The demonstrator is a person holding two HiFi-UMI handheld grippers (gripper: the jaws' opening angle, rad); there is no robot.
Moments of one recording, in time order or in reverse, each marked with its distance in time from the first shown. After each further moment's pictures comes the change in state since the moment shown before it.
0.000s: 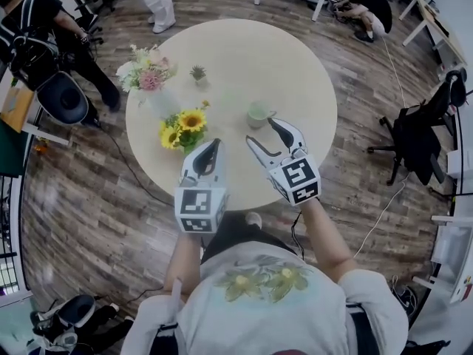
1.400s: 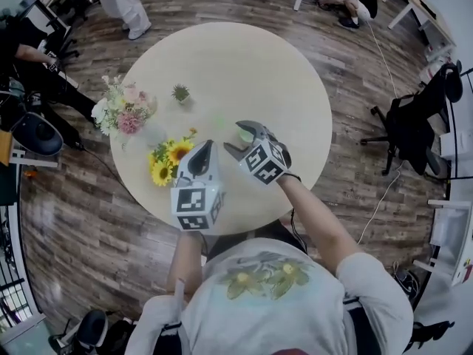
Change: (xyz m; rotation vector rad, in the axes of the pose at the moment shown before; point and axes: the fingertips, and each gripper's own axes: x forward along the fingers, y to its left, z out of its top) left arm 0.112 0.046 -0.003 -0.079 0.060 -0.053; right arm 0.149 -0.039 -0.082 -0.185 0.310 0.144
